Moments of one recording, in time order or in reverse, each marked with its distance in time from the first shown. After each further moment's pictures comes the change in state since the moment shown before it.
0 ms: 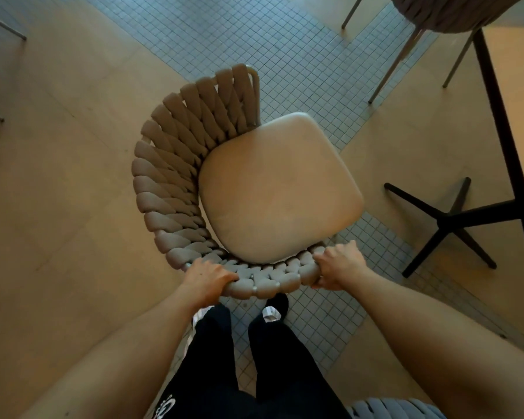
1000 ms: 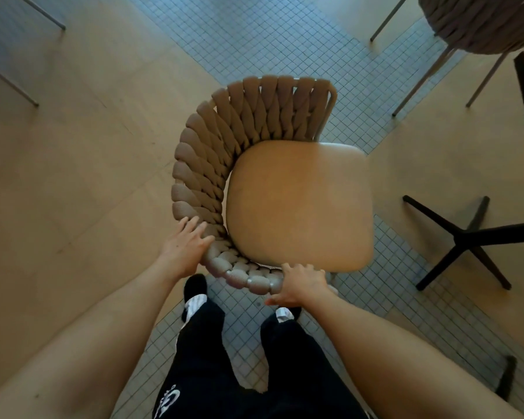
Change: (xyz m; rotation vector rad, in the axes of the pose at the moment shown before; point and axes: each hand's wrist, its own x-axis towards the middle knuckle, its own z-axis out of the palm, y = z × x) left_hand -0.050 -0.118 0.015 0.132 0.031 -0.220; right_hand -0.003 -0.156 -0.050 0.388 -0.133 0.058
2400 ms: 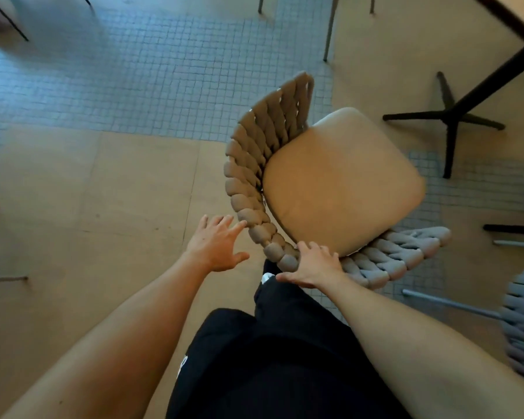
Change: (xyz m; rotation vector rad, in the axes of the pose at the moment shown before) left_hand 0.094 -0.255 -0.083 0.093 0.112 0.496; right_hand 0.051 -0.236 -0.112 0.725 0.164 0.319
